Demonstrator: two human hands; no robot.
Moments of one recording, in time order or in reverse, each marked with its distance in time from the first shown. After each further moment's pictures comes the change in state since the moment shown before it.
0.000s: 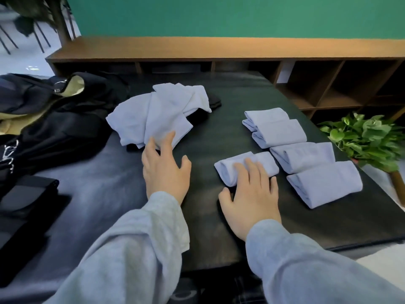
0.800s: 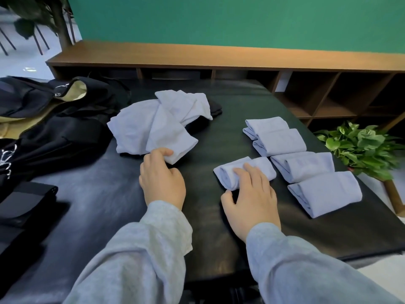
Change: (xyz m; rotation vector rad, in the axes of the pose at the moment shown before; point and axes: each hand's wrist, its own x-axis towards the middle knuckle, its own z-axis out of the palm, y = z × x) left_hand -0.001 0.001 -0.006 -0.193 0.145 -0.089; right_hand 0.009 -0.001 -0.001 0.117 0.056 0.014
